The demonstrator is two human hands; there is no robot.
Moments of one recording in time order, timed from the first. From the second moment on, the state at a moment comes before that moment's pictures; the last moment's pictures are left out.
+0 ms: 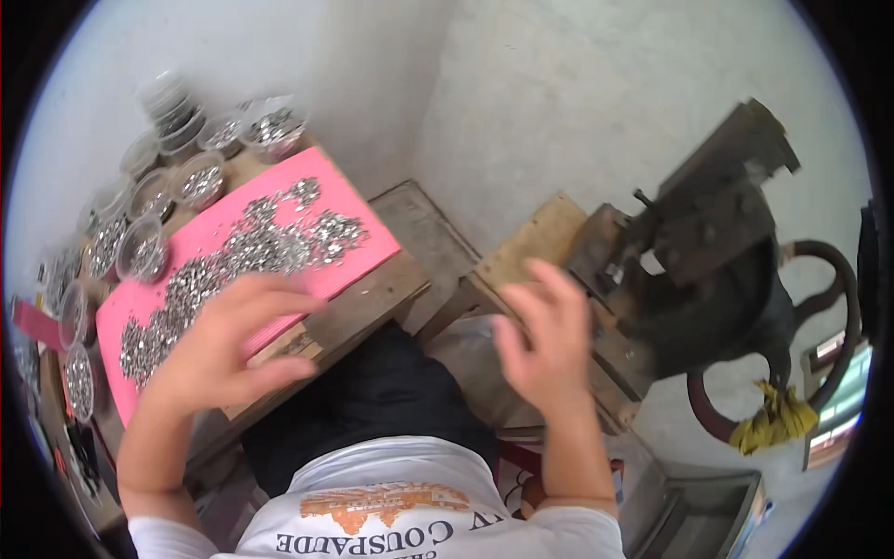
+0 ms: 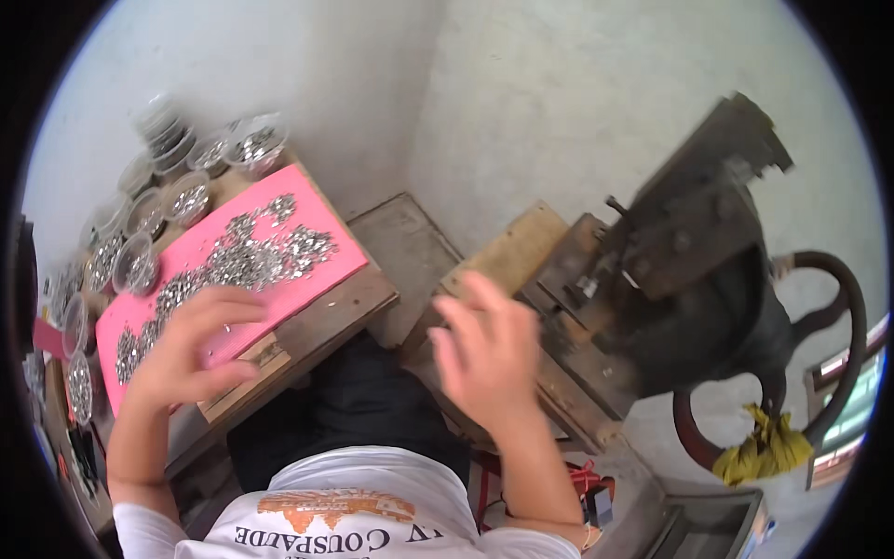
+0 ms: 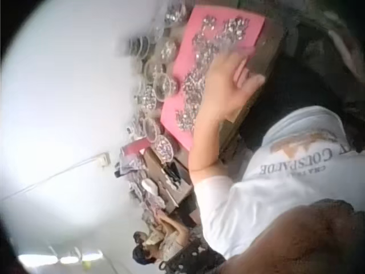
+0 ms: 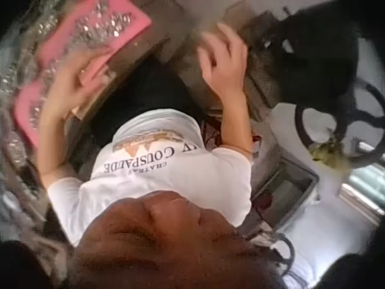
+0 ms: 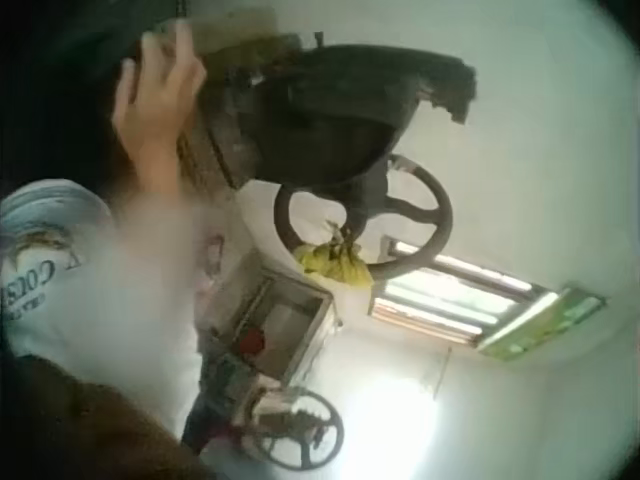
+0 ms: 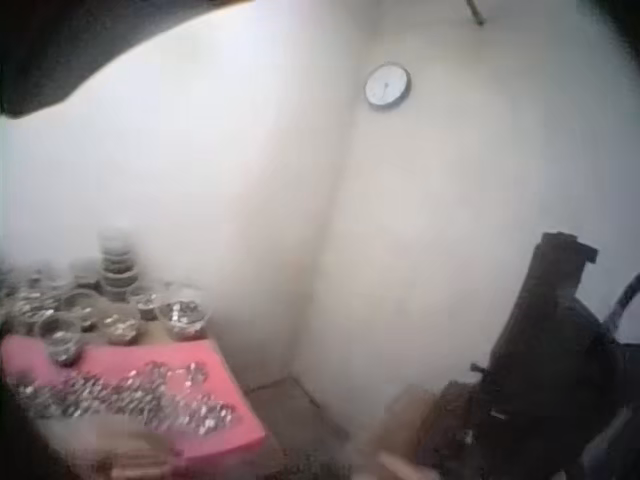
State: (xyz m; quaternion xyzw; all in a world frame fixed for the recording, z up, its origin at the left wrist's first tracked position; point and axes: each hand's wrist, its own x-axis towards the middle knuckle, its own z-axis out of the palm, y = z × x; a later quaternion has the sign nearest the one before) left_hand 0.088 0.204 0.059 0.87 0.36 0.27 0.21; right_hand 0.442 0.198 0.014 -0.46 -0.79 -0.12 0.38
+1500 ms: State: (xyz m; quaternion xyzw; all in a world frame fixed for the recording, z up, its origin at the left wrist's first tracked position) left_hand 0.390 0.234 -0.024 0.69 0.45 0.44 0.36; right_hand 0.691 -0.007 0.153 -0.73 -0.34 -0.39 0.45
